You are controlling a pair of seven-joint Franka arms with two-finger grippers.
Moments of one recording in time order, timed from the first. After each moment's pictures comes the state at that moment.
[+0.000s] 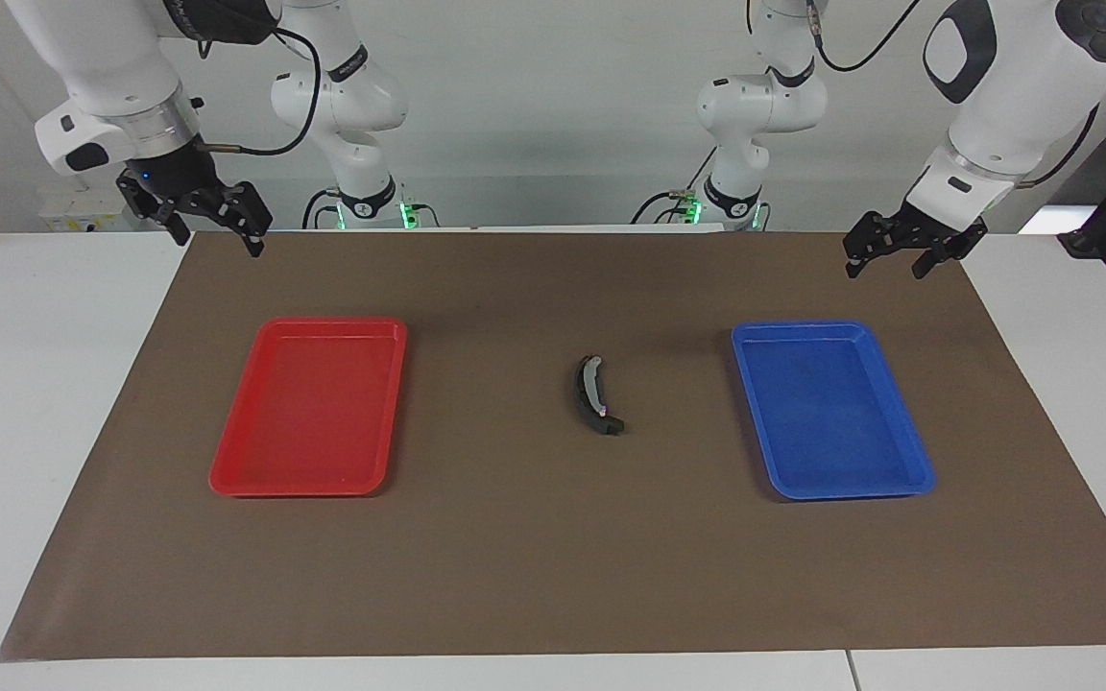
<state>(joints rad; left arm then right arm) -0.05 -0.03 -0.02 -1.66 -0.02 1.56 0.03 -0.04 -0.06 0.03 -1.60 -0.04 1.50 0.17</state>
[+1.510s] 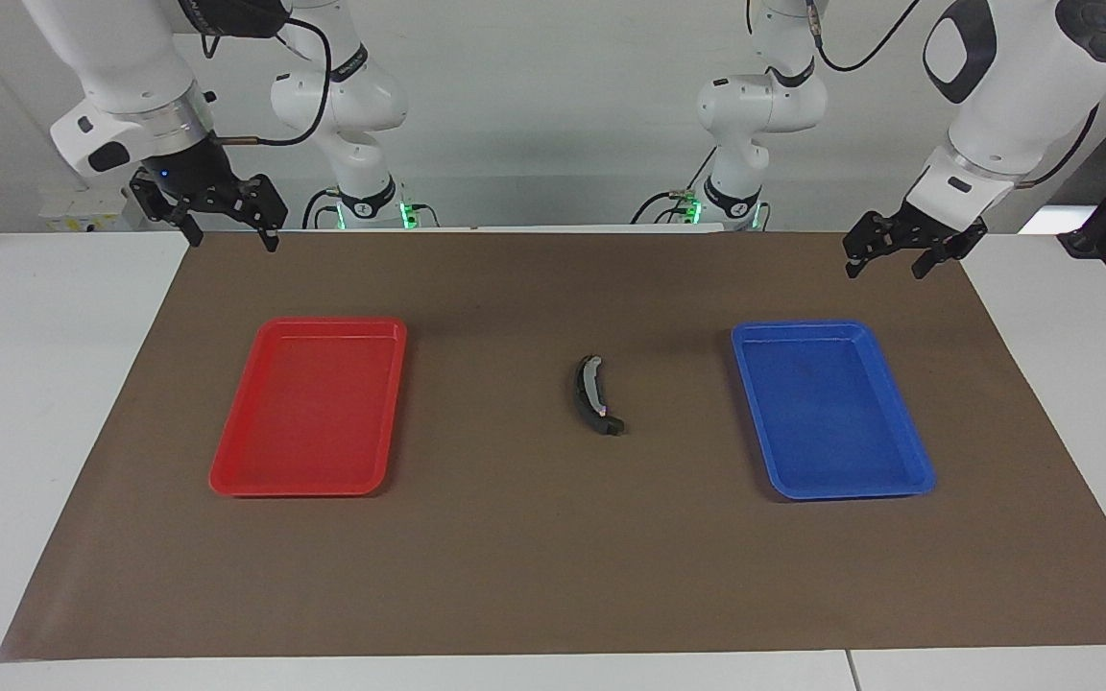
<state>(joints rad) -0.05 -0.03 -0.02 -1.66 -0.02 1.56 0.03 -0.03 -0.06 0.03 -1.59 -0.03 1.49 0.09</state>
